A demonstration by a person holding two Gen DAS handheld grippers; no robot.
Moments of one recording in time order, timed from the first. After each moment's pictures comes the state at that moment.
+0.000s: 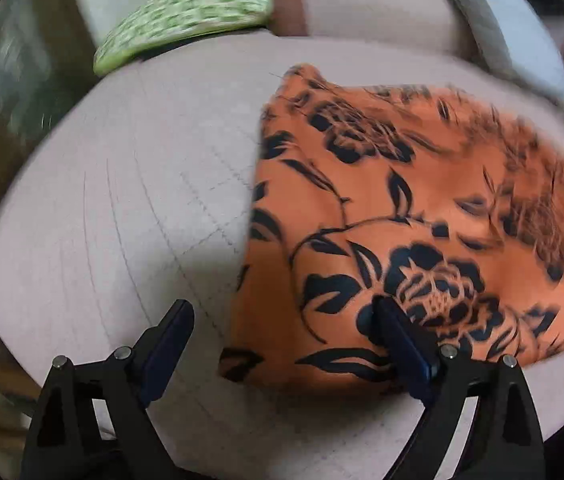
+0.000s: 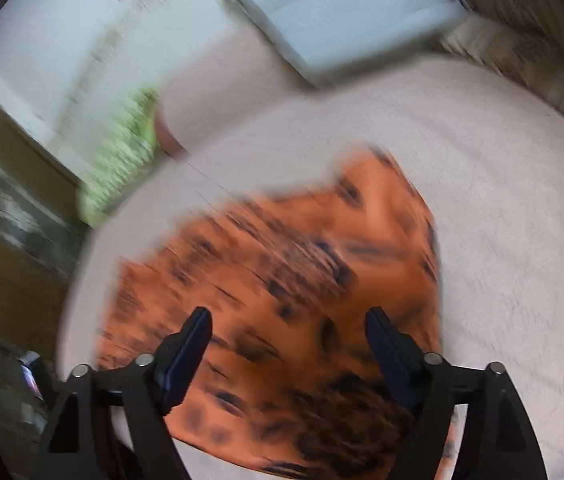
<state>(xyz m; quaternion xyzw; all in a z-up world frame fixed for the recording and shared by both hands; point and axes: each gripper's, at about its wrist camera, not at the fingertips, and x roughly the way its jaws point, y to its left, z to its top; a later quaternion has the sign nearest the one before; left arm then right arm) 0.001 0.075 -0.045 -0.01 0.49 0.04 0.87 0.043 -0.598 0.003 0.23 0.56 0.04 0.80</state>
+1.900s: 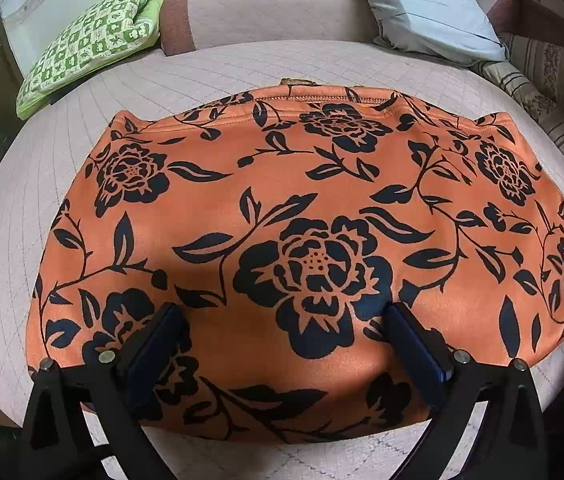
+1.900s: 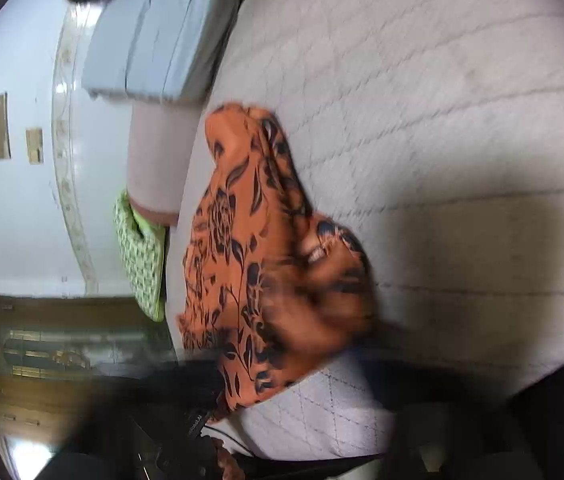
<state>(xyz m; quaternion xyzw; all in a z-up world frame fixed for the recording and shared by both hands) 0.054 -0.089 -0.048 0.05 0.49 -0.07 0.87 -0.052 -0.633 -0.045 0.56 0.48 0.02 0.68</state>
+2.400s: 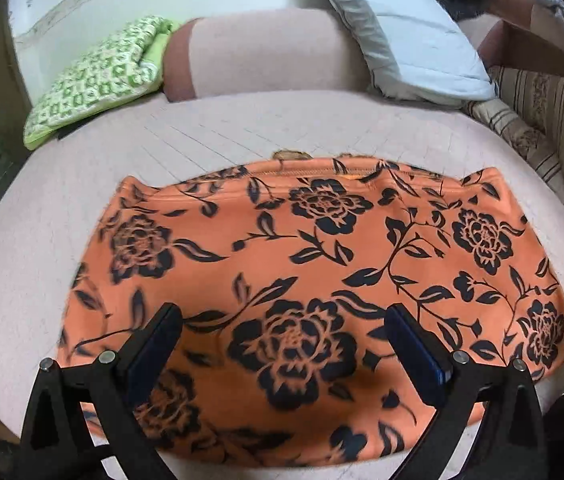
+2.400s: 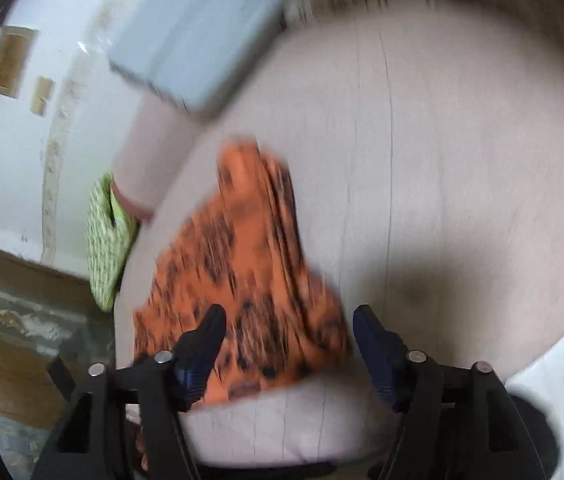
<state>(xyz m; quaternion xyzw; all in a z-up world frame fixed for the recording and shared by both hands) 0.060 -0.107 -0.012 0.04 0.44 -0.07 0.89 -0.037 -0.654 0.020 0.43 0.44 -0.02 0.79</state>
